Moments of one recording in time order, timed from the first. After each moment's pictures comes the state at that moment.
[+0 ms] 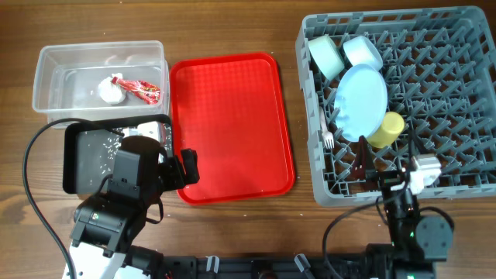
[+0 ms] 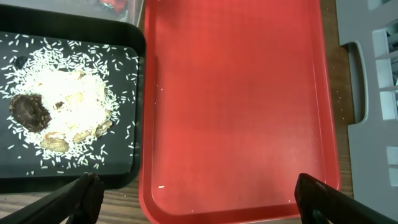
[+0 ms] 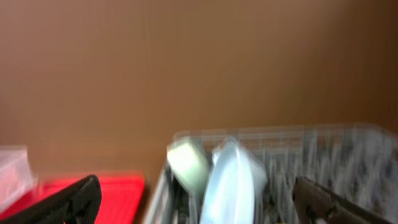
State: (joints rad) left arm -0.30 0.81 0.78 -0.86 -0.03 -0.47; right arm -0.02 0.06 0.16 0.03 -0.12 0.09
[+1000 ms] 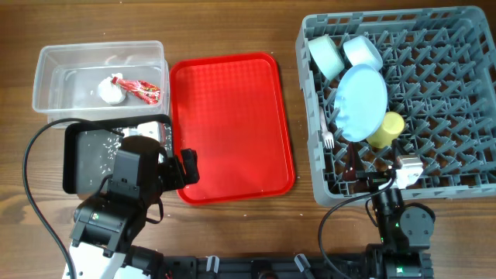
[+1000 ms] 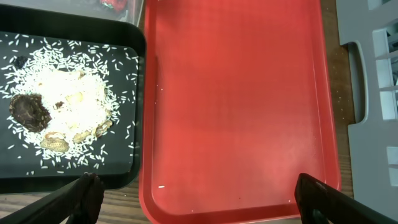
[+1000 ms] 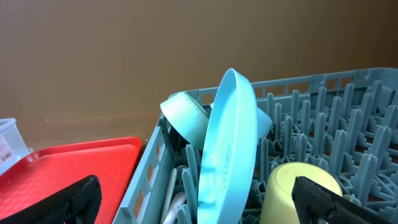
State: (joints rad) left arm -0.30 0.81 0.78 -0.86 -0.03 -0.47; right arm -0.02 0.01 0.01 0.00 -0.12 0.14
